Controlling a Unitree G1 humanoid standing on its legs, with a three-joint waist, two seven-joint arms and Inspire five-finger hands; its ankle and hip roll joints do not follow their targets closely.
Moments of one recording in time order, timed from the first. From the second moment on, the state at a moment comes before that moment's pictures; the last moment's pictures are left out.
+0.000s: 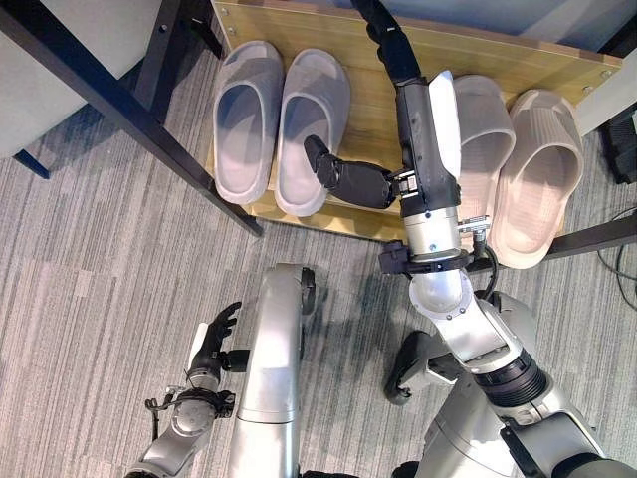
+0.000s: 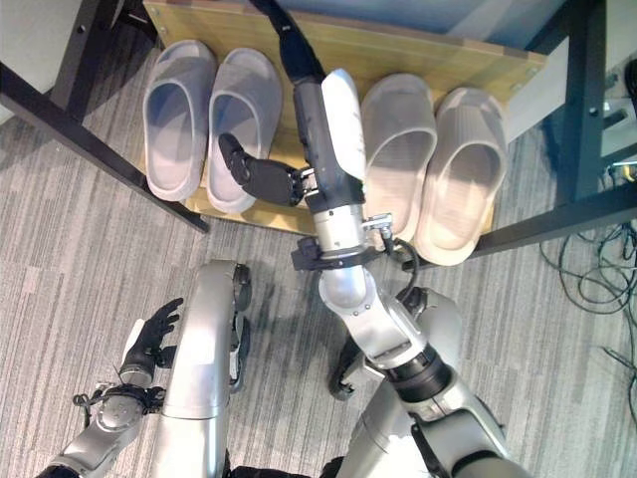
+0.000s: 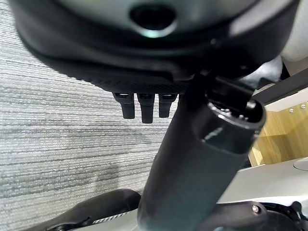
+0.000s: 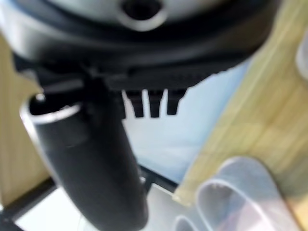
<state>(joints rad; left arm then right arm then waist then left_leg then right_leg) 0.03 0.54 -0.42 0.36 -0.31 -0.17 0.39 -0.62 -0.42 0.42 -0.25 -0.22 -0.01 -0.47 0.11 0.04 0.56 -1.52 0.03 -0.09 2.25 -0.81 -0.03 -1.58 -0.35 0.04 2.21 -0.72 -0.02</state>
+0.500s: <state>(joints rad) -0.17 0.50 -0.25 0.17 -0.31 -0.22 0.41 -0.60 -0.57 0.30 -0.25 -0.17 -0.06 -0.44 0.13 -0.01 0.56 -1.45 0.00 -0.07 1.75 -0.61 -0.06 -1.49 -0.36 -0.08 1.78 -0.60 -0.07</state>
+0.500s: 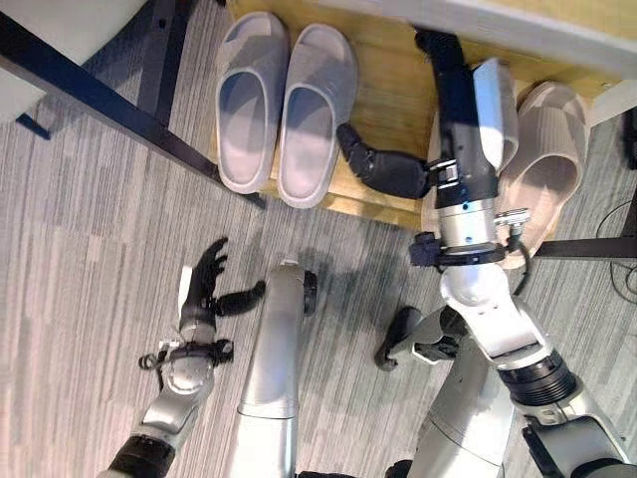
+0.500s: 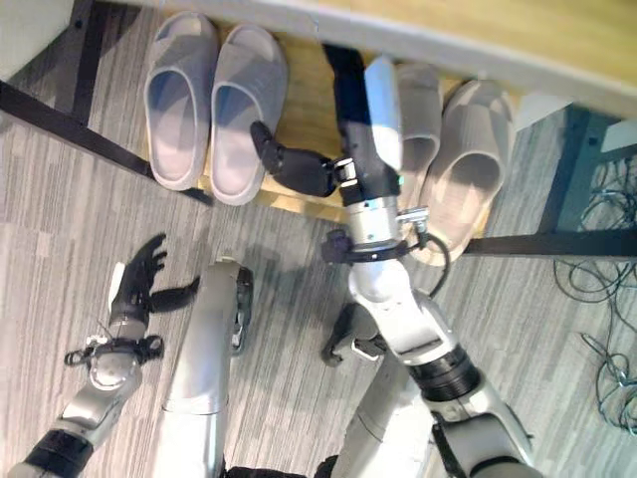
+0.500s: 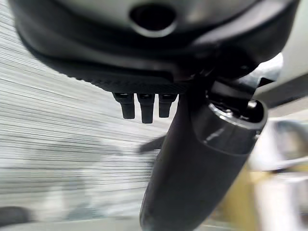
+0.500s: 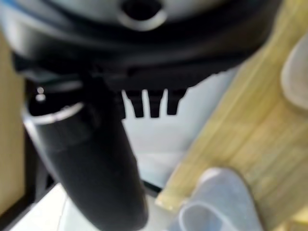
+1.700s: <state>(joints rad) 0.12 0.50 -0.28 0.28 -0.23 -0.19 0.11 -0.06 -0.56 0.42 0.47 -0.44 -0.14 -0.16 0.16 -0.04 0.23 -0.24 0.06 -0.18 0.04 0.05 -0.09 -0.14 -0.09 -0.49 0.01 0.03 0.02</state>
